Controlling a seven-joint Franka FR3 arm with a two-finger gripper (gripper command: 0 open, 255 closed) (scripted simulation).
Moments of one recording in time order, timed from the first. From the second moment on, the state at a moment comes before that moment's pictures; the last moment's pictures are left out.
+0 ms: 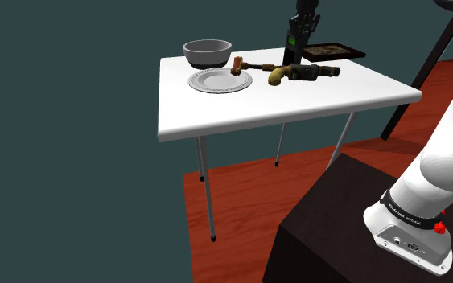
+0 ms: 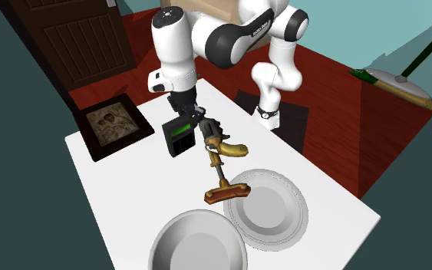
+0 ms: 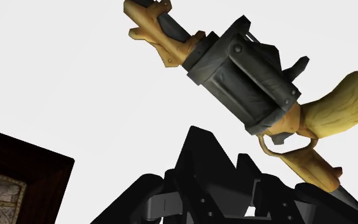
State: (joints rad) arm -0.10 0.14 -0.29 -1.47 0.02 1.53 -0.14
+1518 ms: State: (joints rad) arm -0.12 0.23 -0.30 -1.17 0.04 1.31 -0.16
